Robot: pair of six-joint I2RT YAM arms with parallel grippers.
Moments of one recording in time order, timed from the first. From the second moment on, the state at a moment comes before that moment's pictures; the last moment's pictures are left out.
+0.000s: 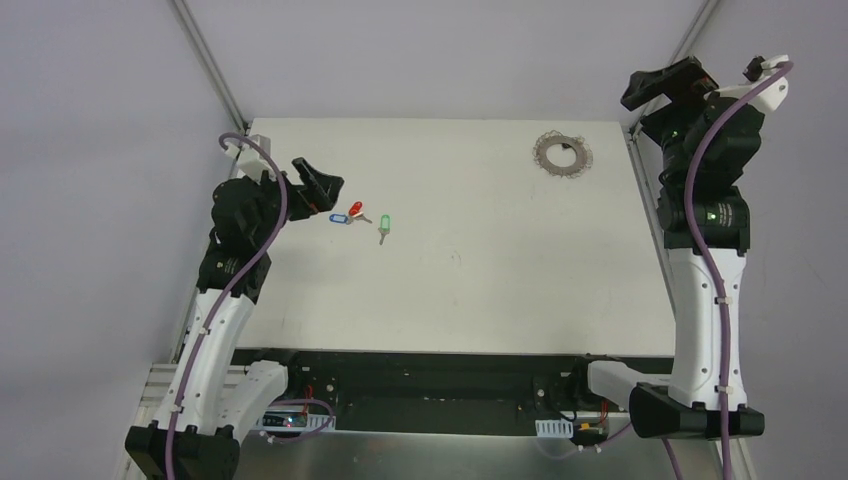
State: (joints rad) left arm -0.10 0.82 0.90 -0.20 0.17 -0.50; right arm 0.00 1.14 1.64 -0.46 0.22 0.57
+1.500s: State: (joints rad) left arm -0.09 0.99 0.90 -0.22 0.26 -0.54; right arm -0.08 2.33 2.12 -0.83 0.37 1.28
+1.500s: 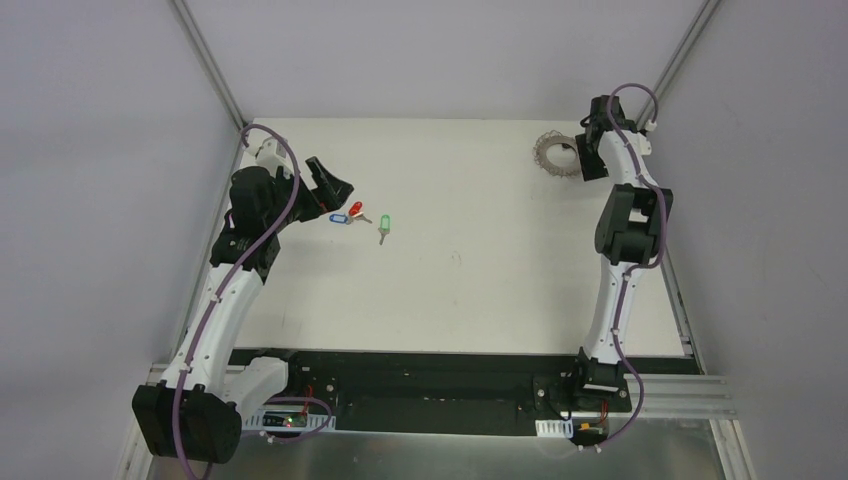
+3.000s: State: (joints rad) left arm -0.09 0.99 0.90 -0.23 0.26 -0.54; right arm -0.06 2.10 1.74 -0.51 0.09 1.29
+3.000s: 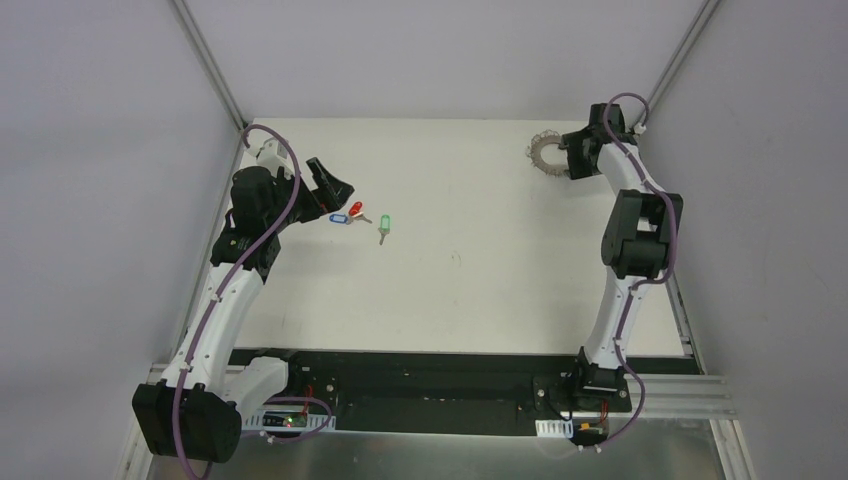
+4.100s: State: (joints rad) left arm -0.09 0.99 0.90 -0.23 0.26 -0.54; right arm -0.02 2.25 1.74 -0.47 0.21 1.00
